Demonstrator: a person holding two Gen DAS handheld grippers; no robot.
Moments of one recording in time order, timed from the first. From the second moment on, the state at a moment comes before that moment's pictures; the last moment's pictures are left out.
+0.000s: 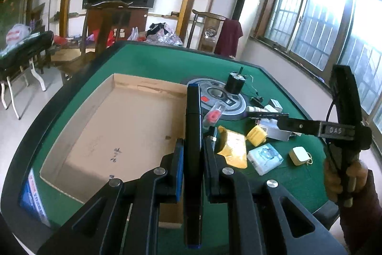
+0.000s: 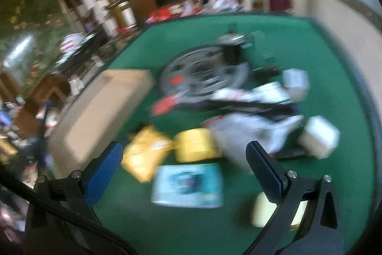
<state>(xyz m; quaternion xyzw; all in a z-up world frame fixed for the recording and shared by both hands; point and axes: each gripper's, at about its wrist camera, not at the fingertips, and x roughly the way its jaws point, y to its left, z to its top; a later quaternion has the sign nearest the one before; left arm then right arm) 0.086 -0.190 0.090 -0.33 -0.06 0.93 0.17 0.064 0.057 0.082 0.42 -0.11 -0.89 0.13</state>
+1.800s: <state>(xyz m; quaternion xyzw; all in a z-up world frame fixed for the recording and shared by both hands) -0.091 -0.232 0.012 -0.45 -0.24 0.84 0.19 -0.098 -0.083 0.036 0.53 -0.17 -0.83 0.09</state>
